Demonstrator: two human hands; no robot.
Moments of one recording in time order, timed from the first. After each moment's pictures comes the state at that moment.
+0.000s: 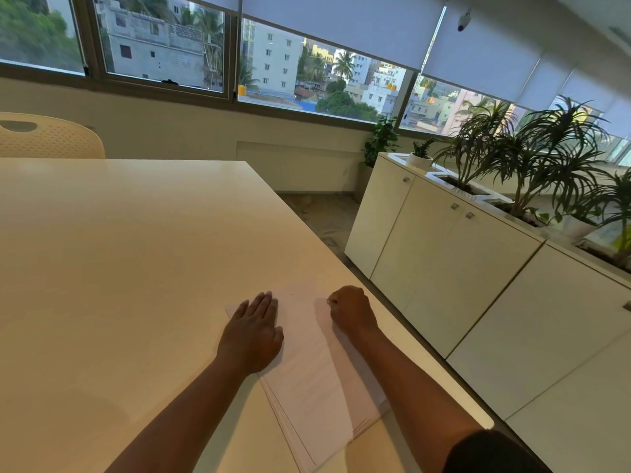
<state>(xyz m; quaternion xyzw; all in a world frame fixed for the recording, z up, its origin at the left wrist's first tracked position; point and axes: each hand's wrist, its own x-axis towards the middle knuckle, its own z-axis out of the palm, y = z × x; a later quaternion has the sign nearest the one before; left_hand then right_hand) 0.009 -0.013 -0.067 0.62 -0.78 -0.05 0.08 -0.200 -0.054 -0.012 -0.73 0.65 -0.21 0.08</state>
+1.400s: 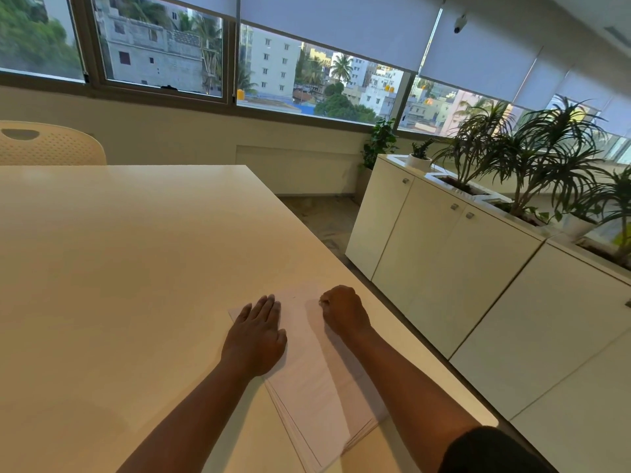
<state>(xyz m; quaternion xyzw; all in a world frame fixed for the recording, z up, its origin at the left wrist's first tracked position) 0.009 -0.013 -0.069 0.62 -0.78 -0.05 0.08 -0.183 -0.054 -0.012 -0.74 0.63 -0.22 0.08</state>
